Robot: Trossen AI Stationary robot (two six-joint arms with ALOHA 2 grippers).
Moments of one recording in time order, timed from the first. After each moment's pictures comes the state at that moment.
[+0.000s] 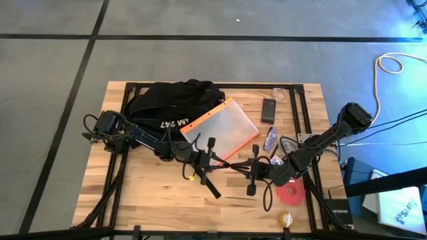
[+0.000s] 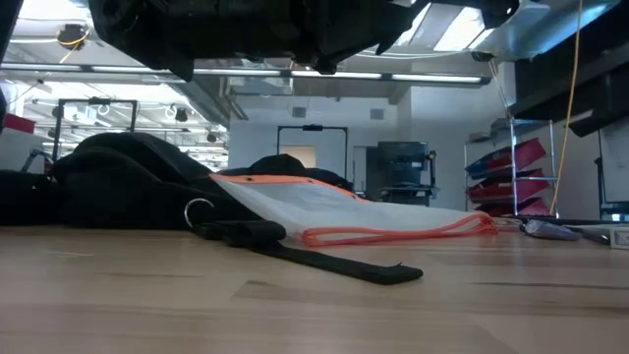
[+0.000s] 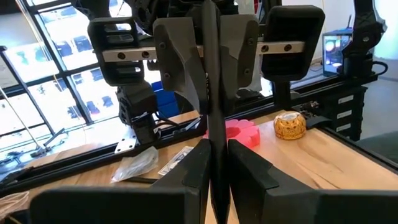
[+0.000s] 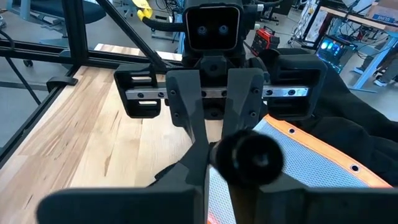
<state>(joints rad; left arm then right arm) -0.22 1.84 0.86 0.99 -0.08 0.27 0.64 1.39 0.73 0.31 0.74 0.09</state>
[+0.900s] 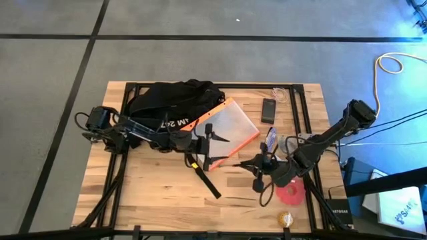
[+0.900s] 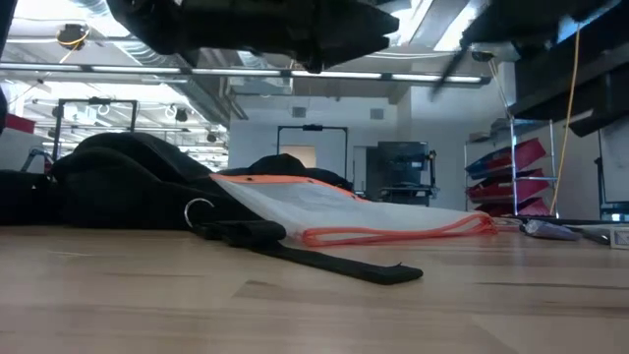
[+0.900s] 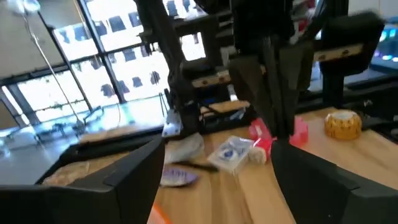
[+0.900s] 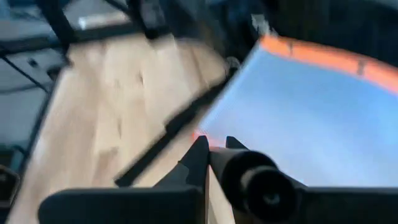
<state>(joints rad) -0.14 1.71 0.86 0.82 -0.12 0.24 0.64 1.28 0.73 -0.12 0.70 0.60</state>
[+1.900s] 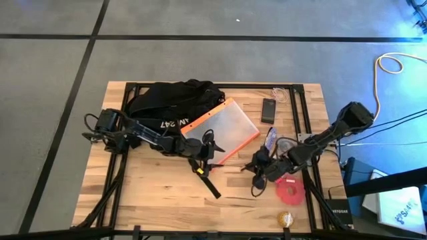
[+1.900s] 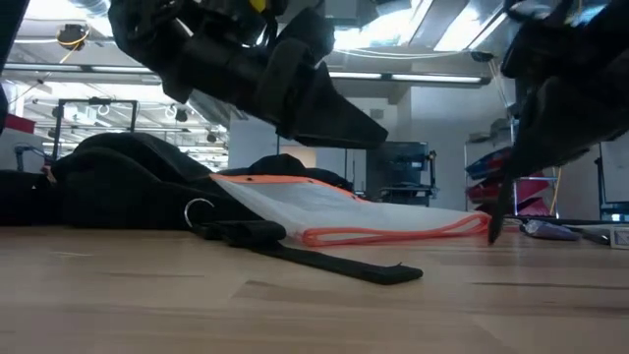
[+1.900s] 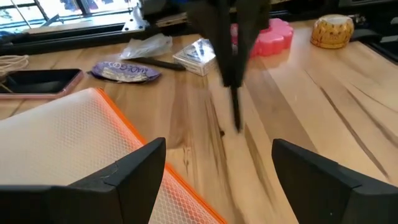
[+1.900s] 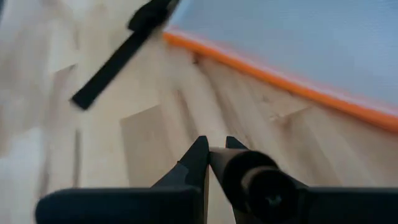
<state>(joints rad) -0.15 1.84 0.86 0.62 -0.10 0.08 0.54 1.35 0.50 0.01 0.45 0.77</state>
